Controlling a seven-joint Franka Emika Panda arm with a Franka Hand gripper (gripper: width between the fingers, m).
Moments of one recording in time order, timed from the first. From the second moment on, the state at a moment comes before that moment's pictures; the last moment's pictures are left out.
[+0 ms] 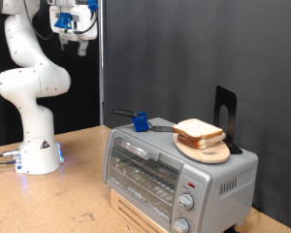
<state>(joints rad) -0.04 -0.77 0.02 -2.34 0.03 1.55 2.32</state>
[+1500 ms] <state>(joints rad) 0.17 -0.82 -0.16 -2.55 0.03 2.11 1.15</state>
